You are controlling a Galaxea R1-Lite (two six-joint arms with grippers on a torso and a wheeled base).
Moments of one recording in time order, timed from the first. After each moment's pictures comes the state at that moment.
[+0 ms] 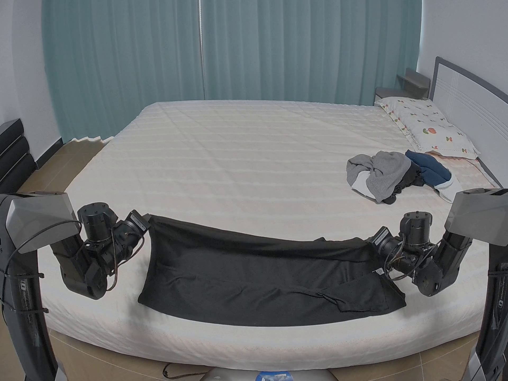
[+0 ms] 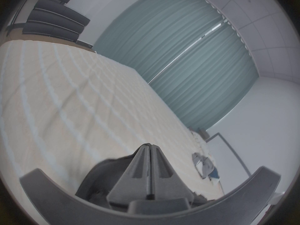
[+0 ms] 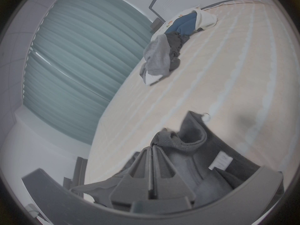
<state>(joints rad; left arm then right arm) -0.06 2.28 -0.68 -1.39 -0.10 -0.83 0.18 2.30 -0.68 -1.20 -0.02 0.95</state>
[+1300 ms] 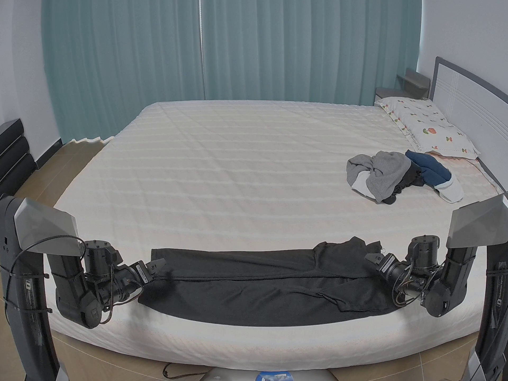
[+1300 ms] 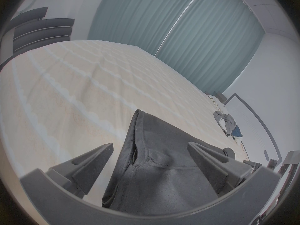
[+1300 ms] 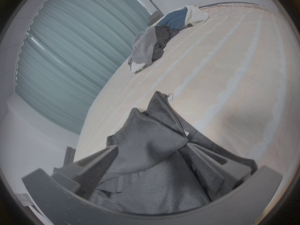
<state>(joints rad) -0.05 2.33 -0.39 -1.41 -0.15 -0.54 0.16 2.33 -0.43 -1.35 -0.01 0.87</state>
